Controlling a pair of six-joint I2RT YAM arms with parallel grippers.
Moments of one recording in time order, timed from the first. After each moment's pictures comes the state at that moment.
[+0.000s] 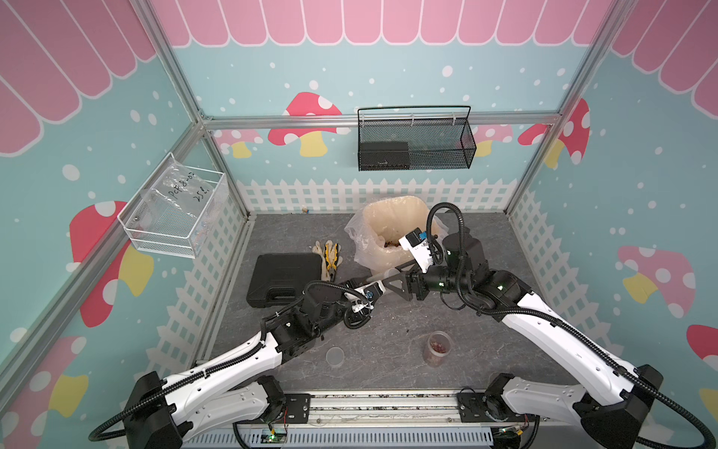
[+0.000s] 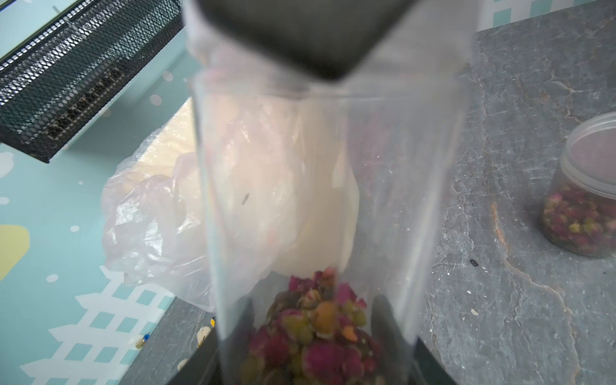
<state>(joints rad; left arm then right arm) -0.86 1.01 0.70 -0.02 -0.09 0.55 0.70 1.17 1.19 -0.52 -0.45 0.21</state>
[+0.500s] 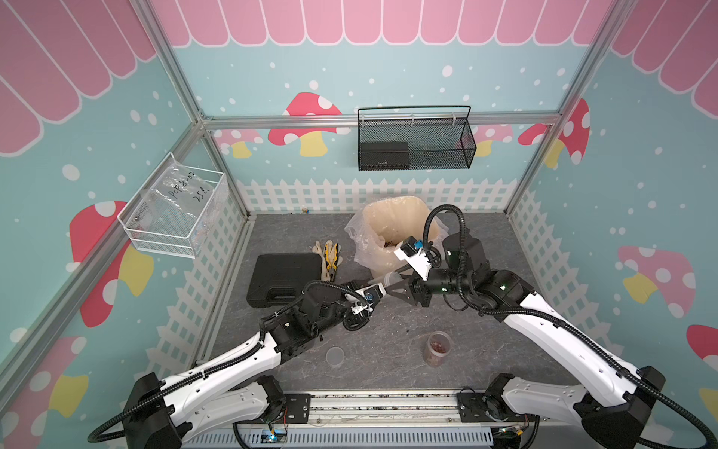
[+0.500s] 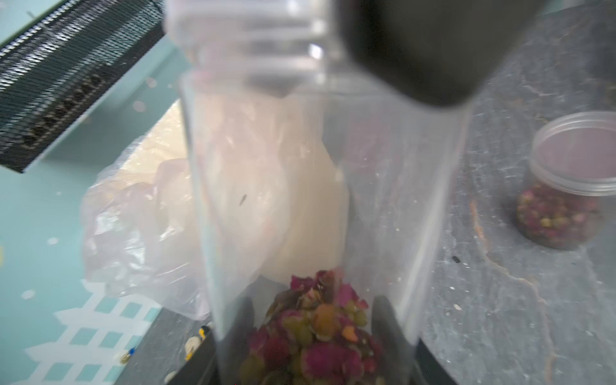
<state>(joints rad) -0.86 1.01 0.71 -0.07 0.02 0.54 0.70 1.15 1.21 -0.61 -0.50 -0.20</state>
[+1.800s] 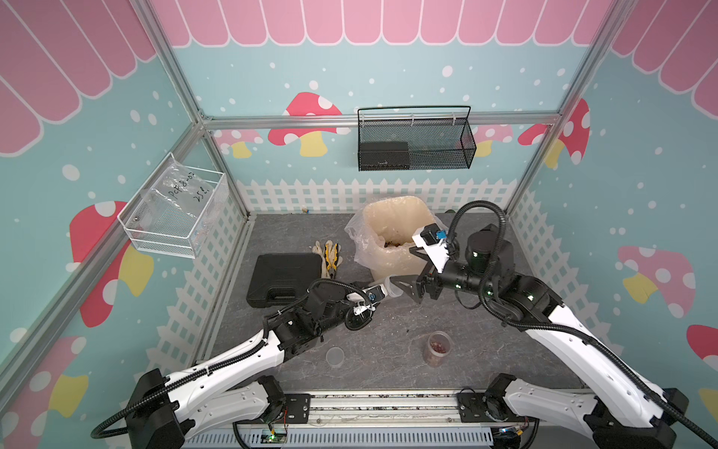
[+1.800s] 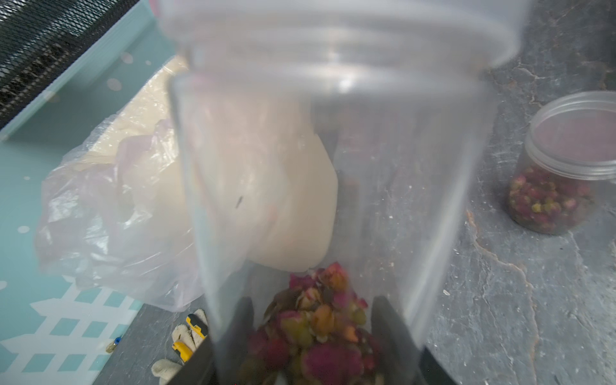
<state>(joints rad) -0.86 1.03 0.71 -0.09 -0.05 0.52 0.71 1.10 1.27 -0.57 -0.32 0.01</state>
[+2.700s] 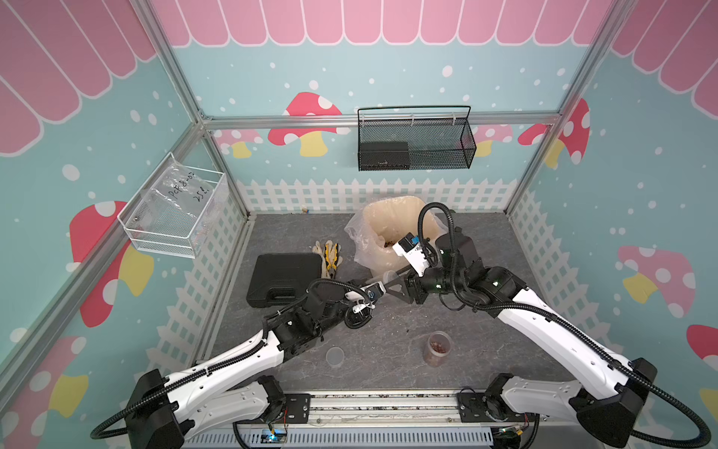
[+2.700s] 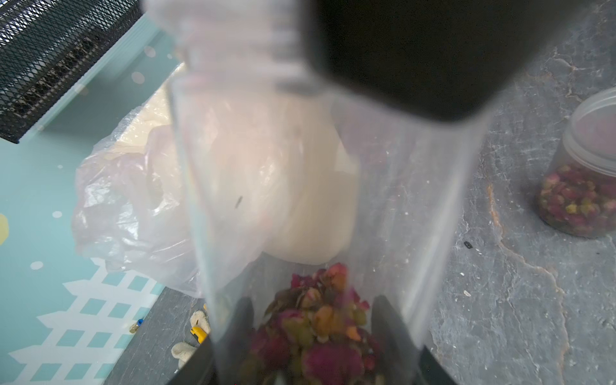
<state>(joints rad) -0.86 1.03 0.71 -0.08 -0.09 0.53 0.71 1.21 1.23 -0.61 -0.45 0.08</state>
